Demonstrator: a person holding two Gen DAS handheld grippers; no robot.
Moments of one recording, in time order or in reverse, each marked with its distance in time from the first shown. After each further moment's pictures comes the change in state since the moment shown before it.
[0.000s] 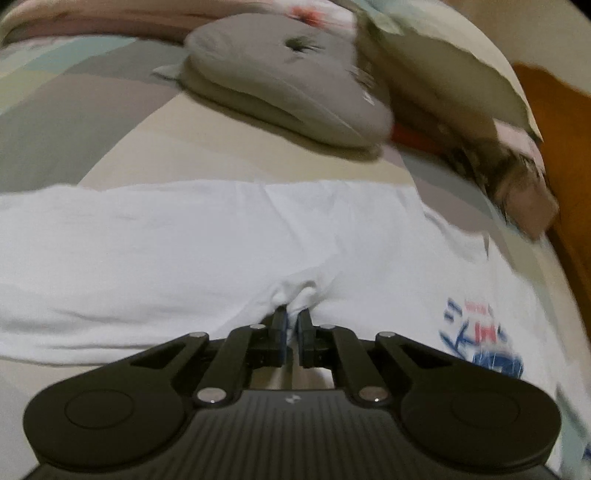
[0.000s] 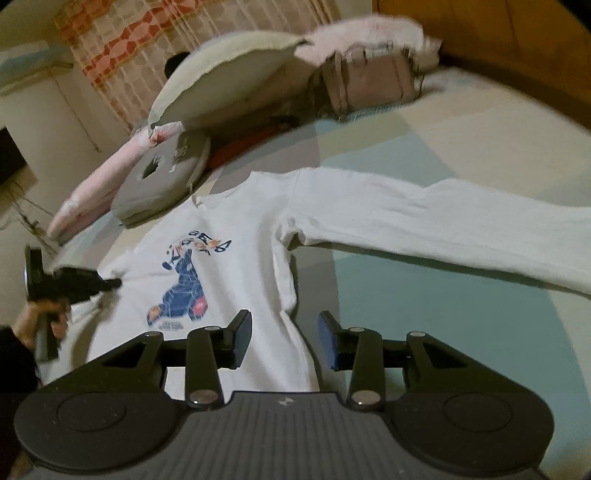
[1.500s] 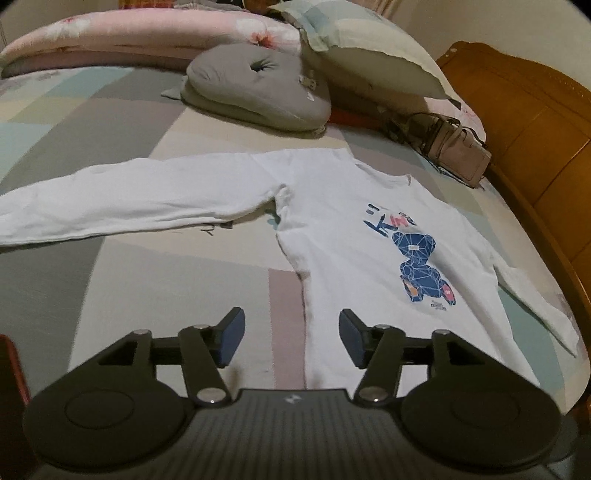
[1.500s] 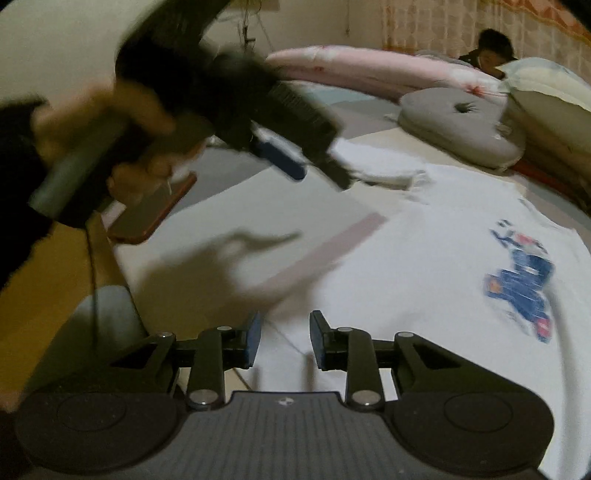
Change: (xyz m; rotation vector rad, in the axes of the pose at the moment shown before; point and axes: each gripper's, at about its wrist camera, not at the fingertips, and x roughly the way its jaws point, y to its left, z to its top) left arm -0.171 0.005 -0.090 0.109 0.000 -0.051; right arm 0.058 0.302 -0.169 -0.858 0.193 0.225
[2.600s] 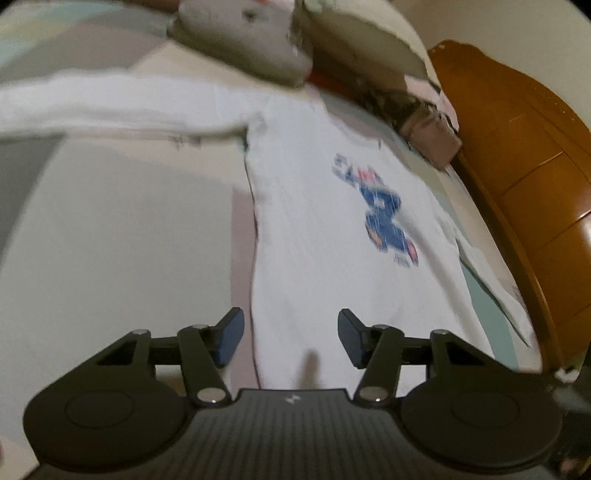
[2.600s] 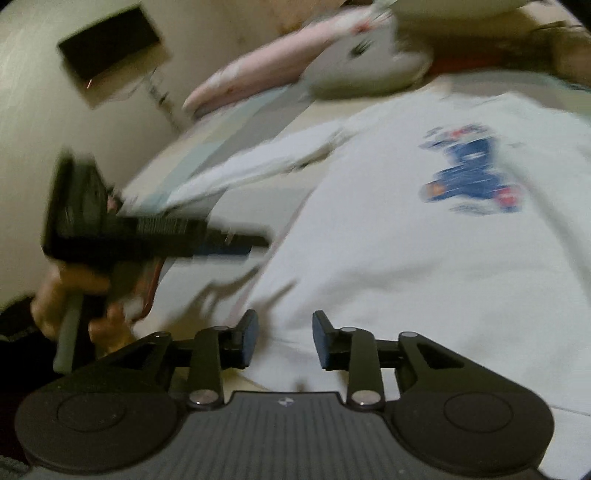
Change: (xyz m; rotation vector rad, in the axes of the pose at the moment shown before) left arm 0.024 0.012 -0.052 -0.153 0.127 -0.215; right arm -0.067 -0.097 -0.051 0.555 -0.102 0.093
